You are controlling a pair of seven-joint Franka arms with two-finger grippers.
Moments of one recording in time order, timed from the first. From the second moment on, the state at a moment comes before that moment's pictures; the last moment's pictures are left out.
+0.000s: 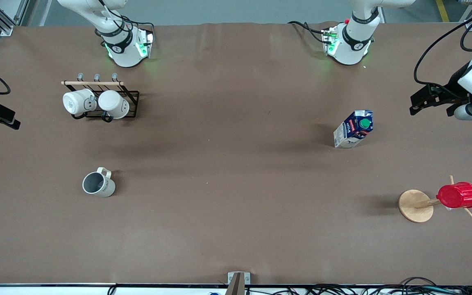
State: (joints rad) left arm -0.14 -0.02 0.05 -1.62 -0.01 1.63 -0.04; right arm -0.02 0.10 -0.09 -1.44 0.02 1.56 -0.05
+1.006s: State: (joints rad) left arm -0.14 0.02 0.05 -1.63 -0.02 1.66 -0.04; right arm -0.02 0.10 -0.09 -1.44 0.02 1.56 -0.05
